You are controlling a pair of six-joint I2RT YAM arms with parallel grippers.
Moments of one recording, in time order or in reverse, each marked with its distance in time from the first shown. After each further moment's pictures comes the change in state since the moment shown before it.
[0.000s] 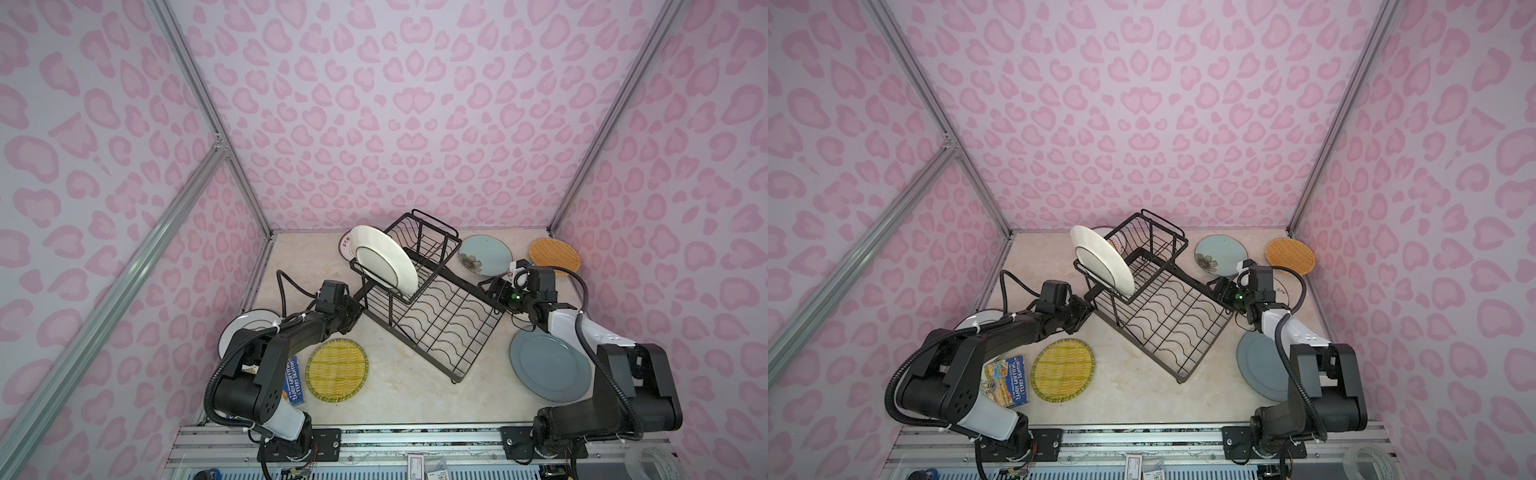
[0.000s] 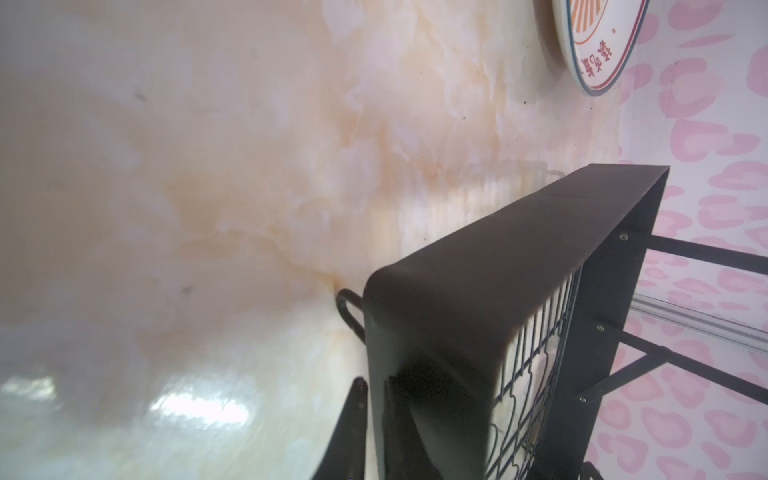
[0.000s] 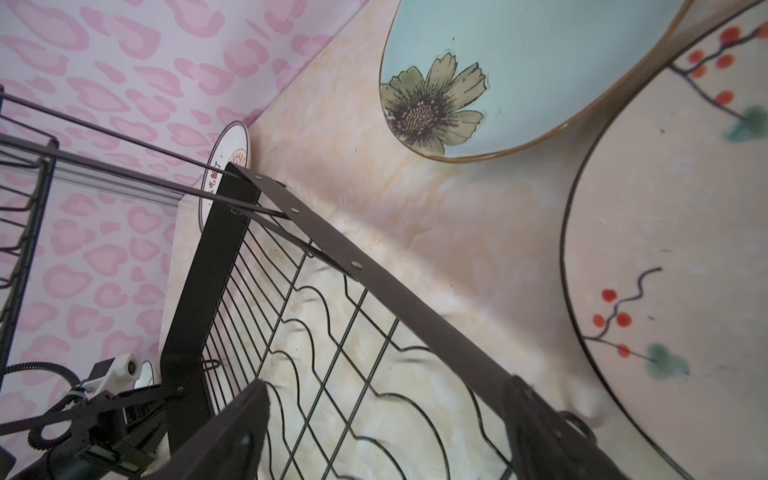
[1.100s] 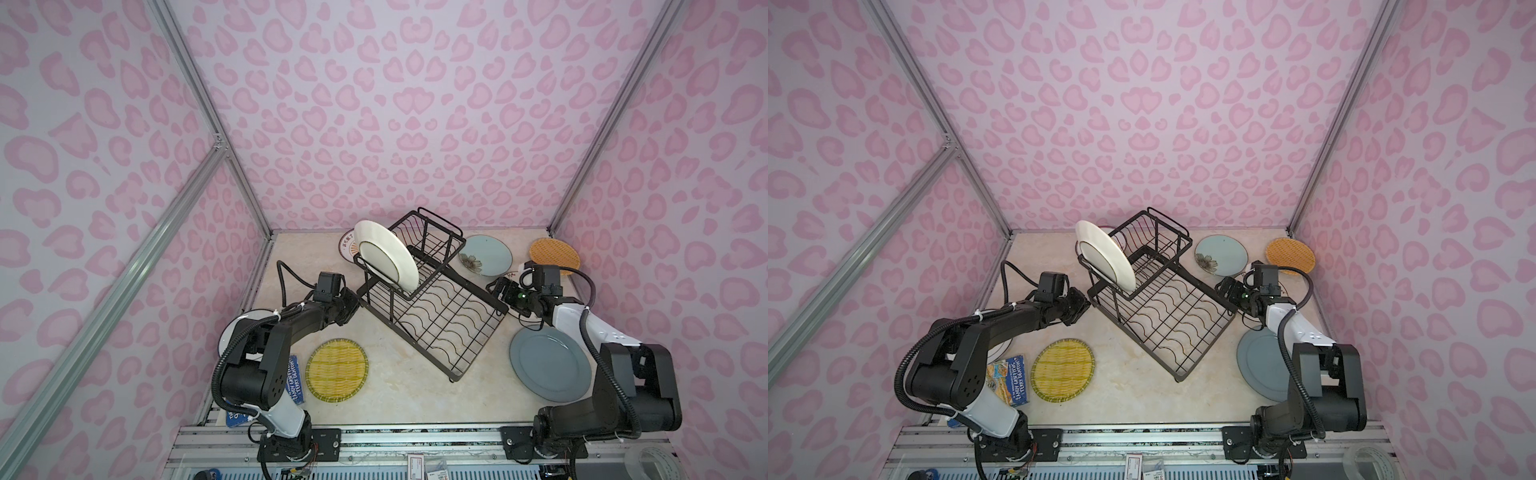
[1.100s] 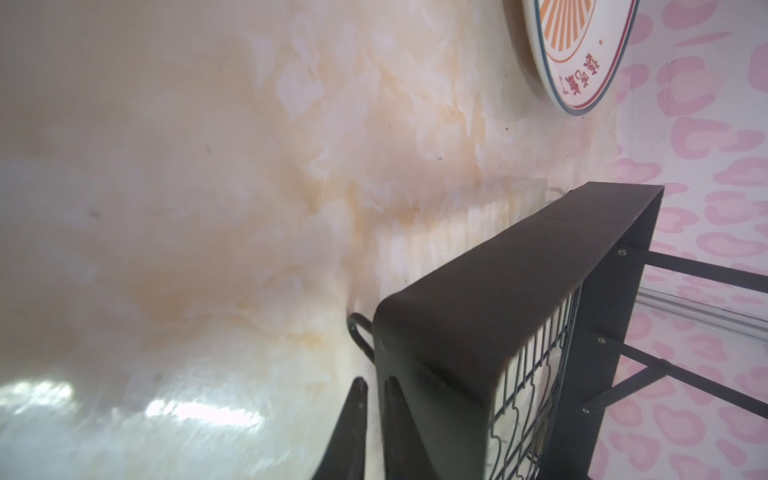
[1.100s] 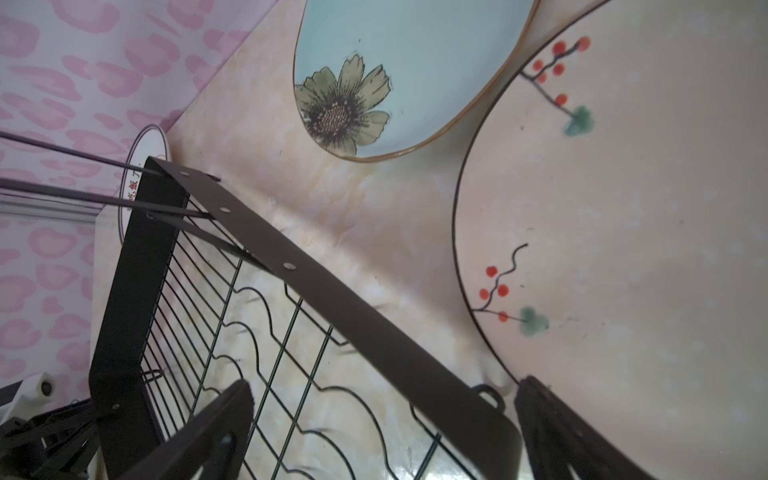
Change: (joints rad) left arm 0.058 0.076 0.101 -0.048 0.044 0.093; right arm -0.043 0.019 0.067 -0.189 0.109 -0.051
